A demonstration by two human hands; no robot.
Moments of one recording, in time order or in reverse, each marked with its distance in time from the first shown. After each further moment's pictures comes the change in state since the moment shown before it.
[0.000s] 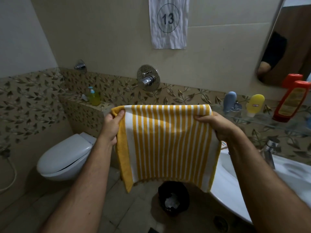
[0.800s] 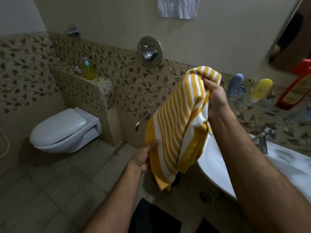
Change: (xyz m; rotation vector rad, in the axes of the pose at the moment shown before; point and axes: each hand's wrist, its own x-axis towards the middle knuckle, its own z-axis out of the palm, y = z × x) left_hand -0.105 -0.137 0.031 -0.351 -0.405 -0.612; right_hand 0.013 -0.019 0.058 0.613 0.263 -0.094
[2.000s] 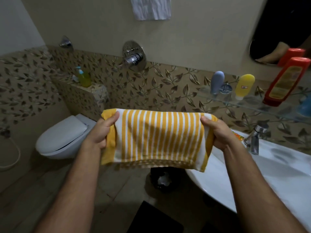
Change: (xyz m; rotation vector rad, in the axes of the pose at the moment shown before) left_hand 0.000 0.100 0.058 0.346 0.391 0.242; right_hand 0.009 0.004 -0.179 -0.251 -0.038 0.266
